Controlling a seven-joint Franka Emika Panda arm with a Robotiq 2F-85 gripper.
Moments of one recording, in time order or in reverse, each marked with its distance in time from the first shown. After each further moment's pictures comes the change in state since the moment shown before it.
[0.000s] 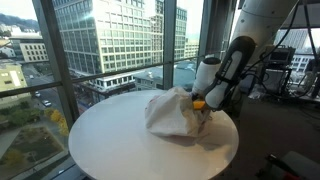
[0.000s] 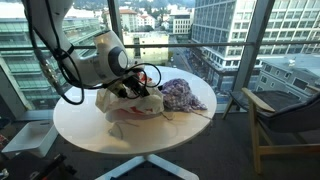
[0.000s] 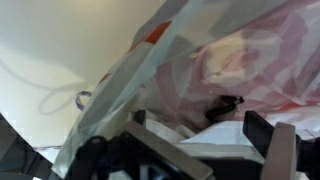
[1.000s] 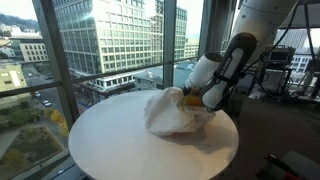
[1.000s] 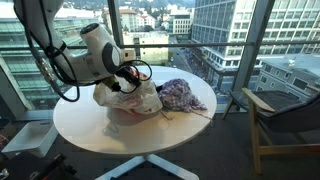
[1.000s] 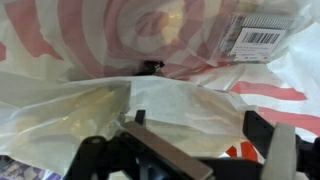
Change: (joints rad) arm 0.026 -0.027 0.037 -0.001 -0.007 0.215 0.039
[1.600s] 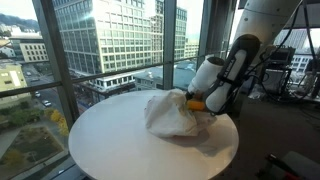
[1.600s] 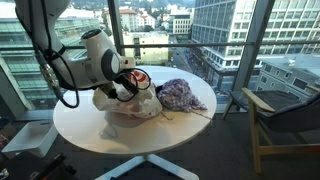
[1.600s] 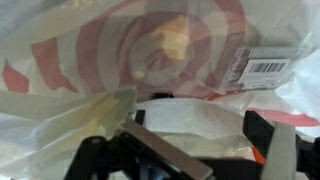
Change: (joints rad) arm -0.159 -0.016 0.160 -0.045 -0.002 -0.012 0.005
